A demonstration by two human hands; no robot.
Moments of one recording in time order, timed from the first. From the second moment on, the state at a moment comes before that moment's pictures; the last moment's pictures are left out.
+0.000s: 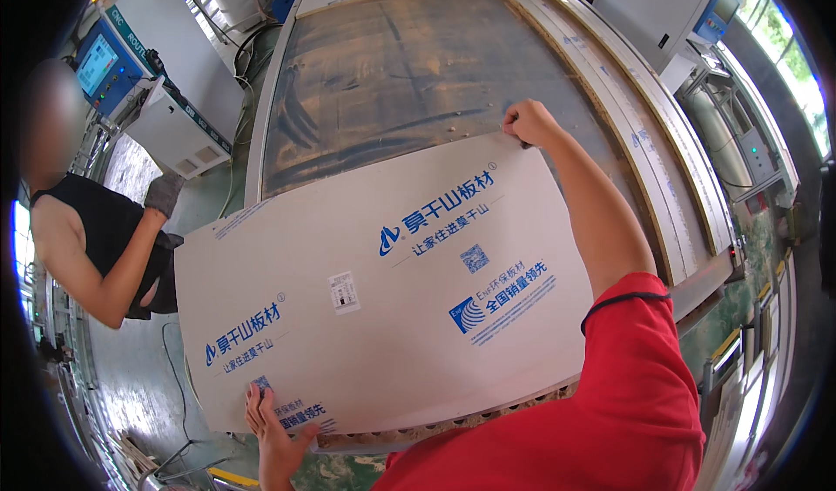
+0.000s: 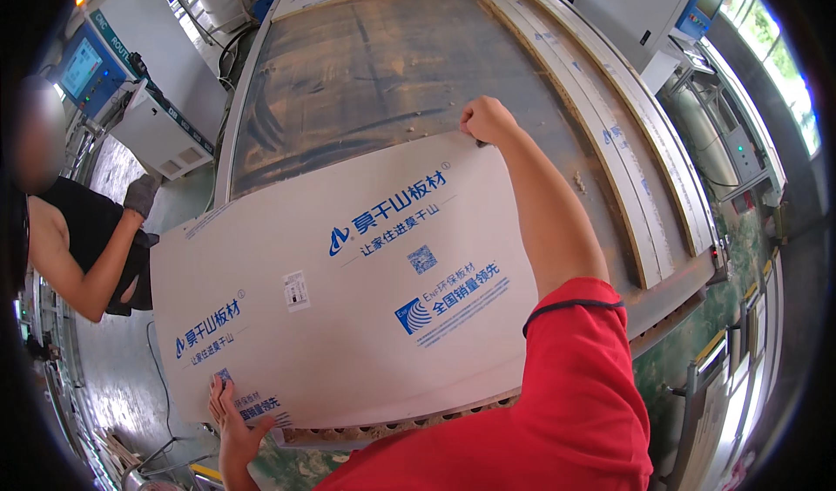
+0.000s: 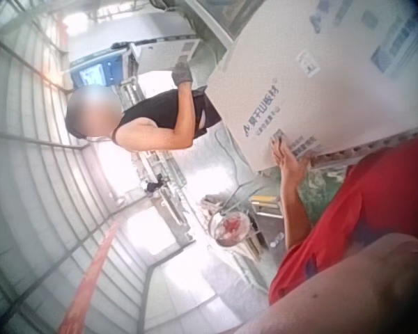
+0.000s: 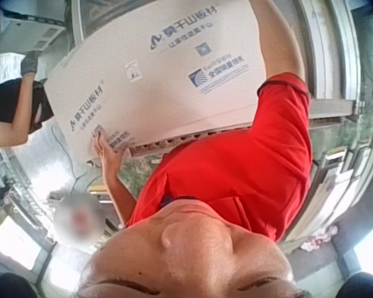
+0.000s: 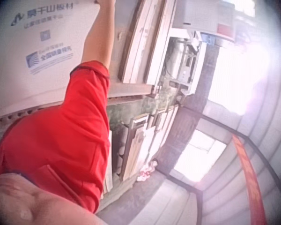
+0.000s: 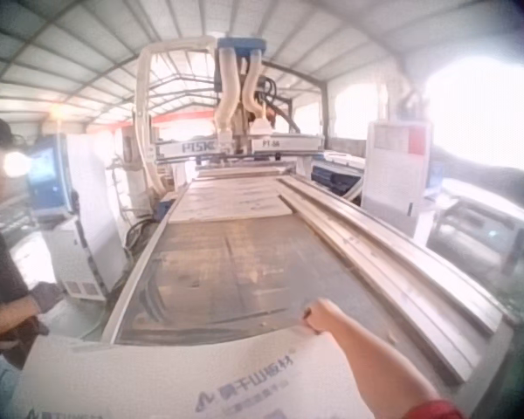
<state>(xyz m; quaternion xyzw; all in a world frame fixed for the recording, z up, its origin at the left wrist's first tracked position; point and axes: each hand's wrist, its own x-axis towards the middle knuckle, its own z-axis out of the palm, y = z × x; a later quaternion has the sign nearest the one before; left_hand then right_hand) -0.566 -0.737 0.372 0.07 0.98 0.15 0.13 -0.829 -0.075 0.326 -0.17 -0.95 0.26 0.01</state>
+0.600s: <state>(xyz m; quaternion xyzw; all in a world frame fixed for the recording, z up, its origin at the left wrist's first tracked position) -0.562 -0.738 0.363 0.04 0.98 0.16 0.10 -0.820 -0.061 0.331 -0.09 -0.96 0.26 0.02</state>
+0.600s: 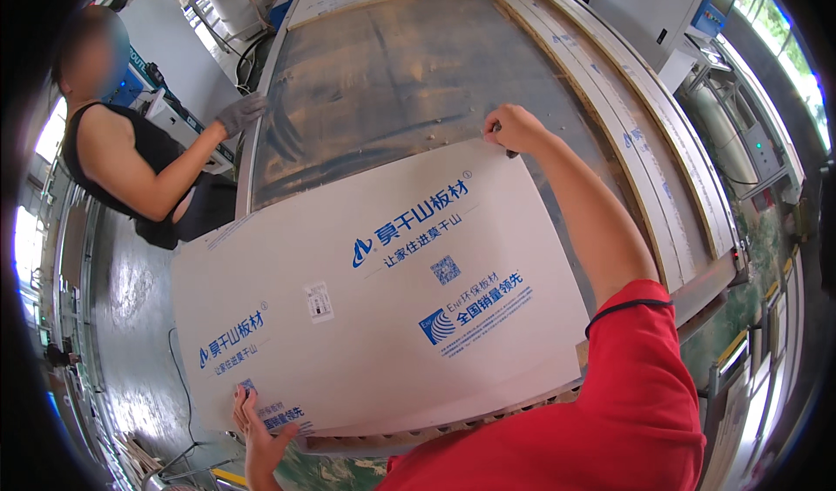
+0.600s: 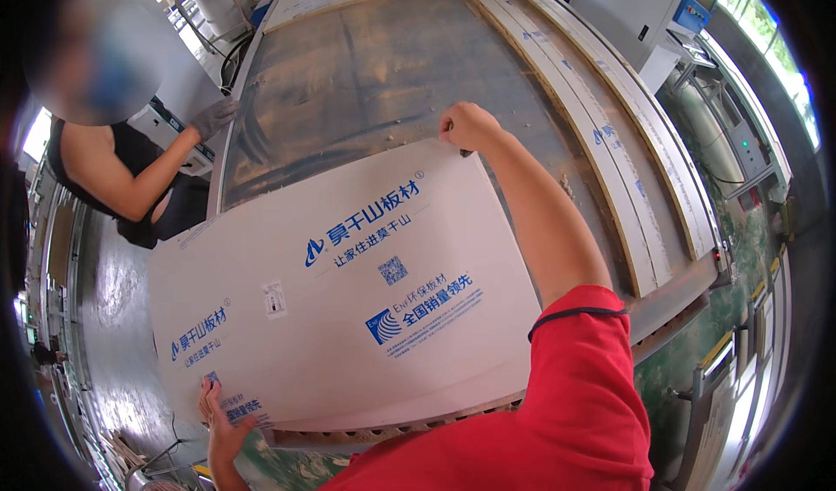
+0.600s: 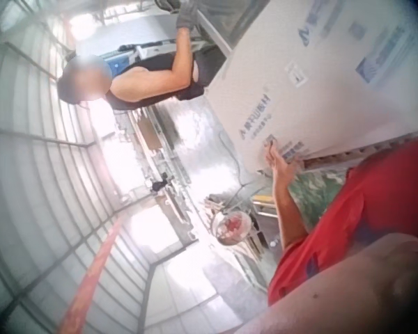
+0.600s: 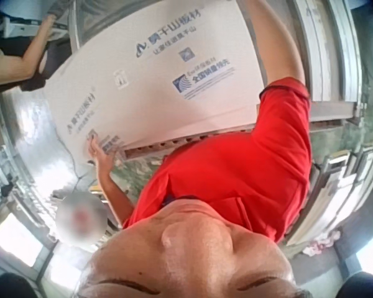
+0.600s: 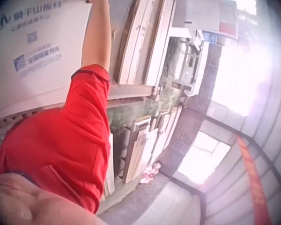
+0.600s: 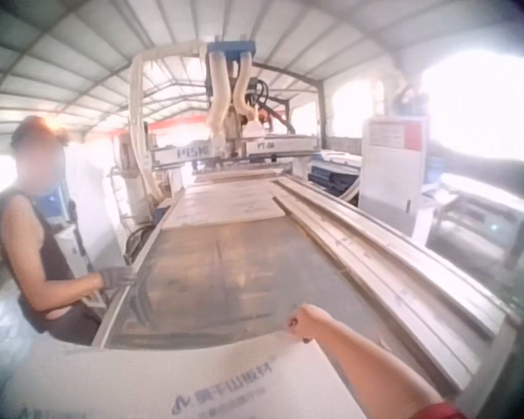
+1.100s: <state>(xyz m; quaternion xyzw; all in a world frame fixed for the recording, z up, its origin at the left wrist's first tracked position) -0.558 -0.738 0.359 0.05 0.98 0.19 0.08 -0.804 -0.067 0.358 -0.20 -0.94 0.25 0.07</state>
